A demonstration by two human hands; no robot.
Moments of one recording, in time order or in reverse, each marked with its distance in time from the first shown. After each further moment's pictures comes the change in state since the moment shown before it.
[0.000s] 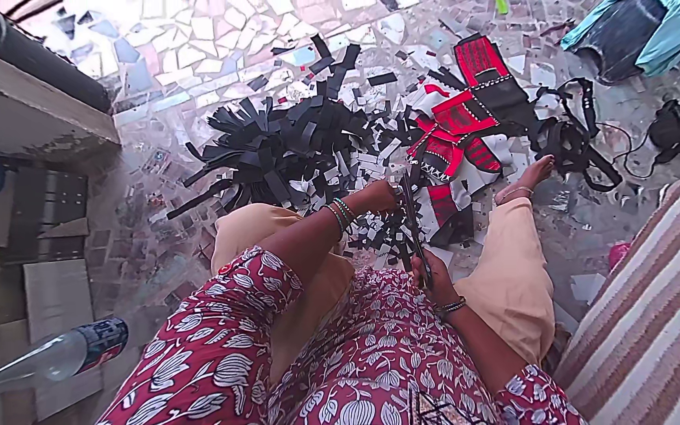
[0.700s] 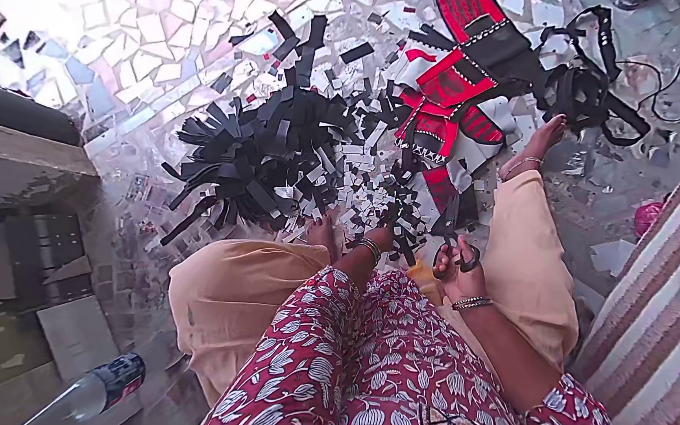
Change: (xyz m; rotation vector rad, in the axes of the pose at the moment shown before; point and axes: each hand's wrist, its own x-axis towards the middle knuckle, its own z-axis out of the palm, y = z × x) left_hand 0.108 -0.075 0.128 0.479 -0.230 -0.232; right_hand 0.016 -0.036 -0.022 0.666 0.647 0.352
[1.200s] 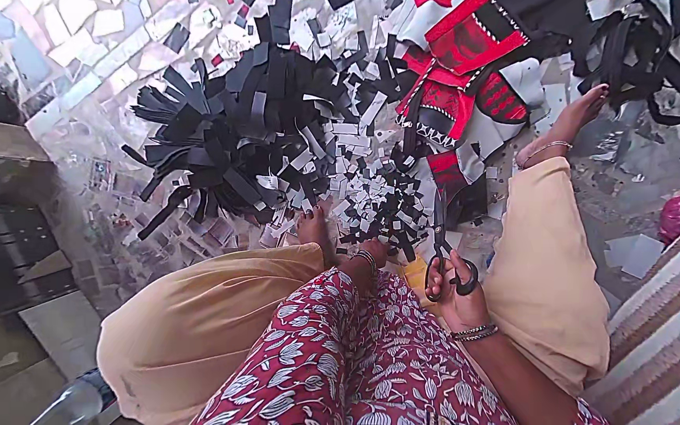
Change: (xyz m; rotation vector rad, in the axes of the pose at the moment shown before) left_hand 0.050 -0.023 0.061 0.131 -0.176 0.015; right_hand 0.005 0.003 0.010 -0.049 -0.102 0.140
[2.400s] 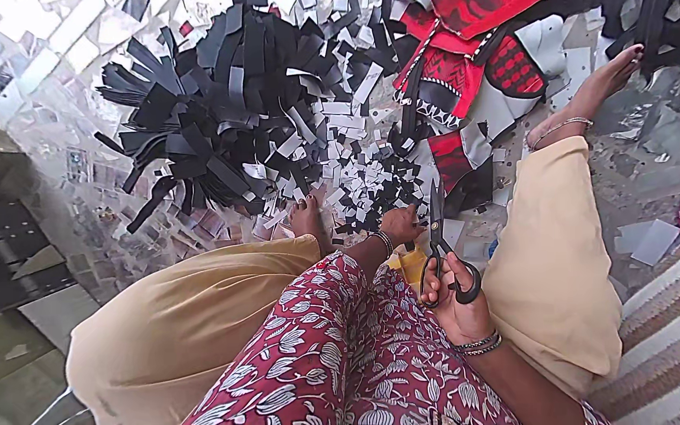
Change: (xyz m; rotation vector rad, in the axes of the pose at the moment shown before) left_hand 0.018 0.051 -0.045 -0.242 0.398 0.216; right_hand -0.005 0.002 -0.003 0.063 -0.065 0.033
